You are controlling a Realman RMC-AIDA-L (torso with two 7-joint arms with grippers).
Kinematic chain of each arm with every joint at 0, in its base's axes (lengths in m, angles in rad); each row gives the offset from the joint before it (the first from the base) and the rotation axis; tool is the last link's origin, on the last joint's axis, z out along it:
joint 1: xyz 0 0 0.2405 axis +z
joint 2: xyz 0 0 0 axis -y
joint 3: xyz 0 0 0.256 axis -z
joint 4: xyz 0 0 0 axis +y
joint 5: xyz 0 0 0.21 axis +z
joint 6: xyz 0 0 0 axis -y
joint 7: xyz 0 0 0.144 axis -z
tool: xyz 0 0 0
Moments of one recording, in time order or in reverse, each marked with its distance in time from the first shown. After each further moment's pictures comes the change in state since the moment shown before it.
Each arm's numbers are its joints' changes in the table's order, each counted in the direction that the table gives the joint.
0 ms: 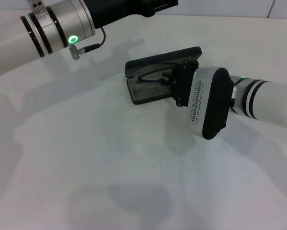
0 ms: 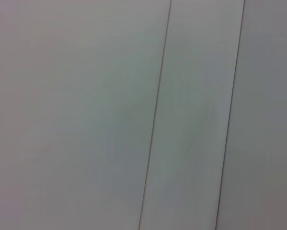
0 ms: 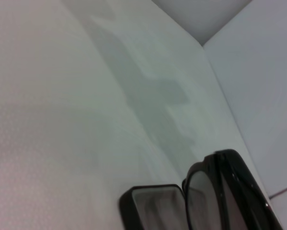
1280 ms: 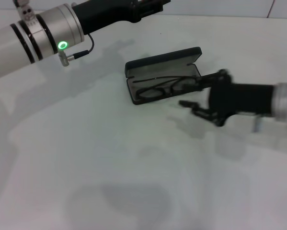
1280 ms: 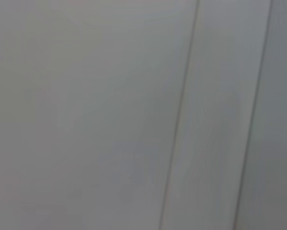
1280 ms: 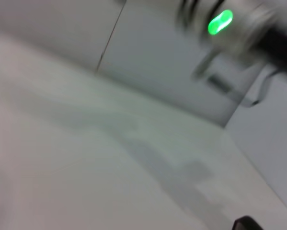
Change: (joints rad) left arm 0.036 -0.012 0.000 -0.001 0.003 0.035 0.029; right arm -0.244 0.048 -0.474 -0.165 -0.127 0.794 -0.119
